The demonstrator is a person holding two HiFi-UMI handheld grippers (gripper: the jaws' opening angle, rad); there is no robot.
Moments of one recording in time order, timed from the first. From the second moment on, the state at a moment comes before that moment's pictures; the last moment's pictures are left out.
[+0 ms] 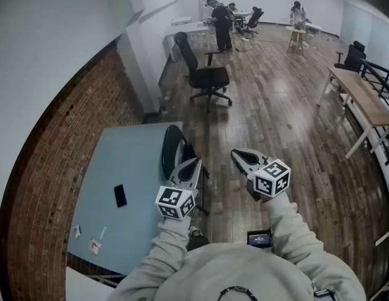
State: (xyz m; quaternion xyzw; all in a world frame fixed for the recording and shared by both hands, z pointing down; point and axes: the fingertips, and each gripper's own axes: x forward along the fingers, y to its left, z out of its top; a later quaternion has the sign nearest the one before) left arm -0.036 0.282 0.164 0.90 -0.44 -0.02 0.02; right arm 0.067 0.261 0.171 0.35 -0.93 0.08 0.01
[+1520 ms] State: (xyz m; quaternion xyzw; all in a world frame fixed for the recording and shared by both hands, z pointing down) left arm -0.142 -0.100 0.193 0.91 -0.42 -0.02 -0.03; right arm -0.023 -0.114 0.199 0.41 -0.91 0.07 0.01
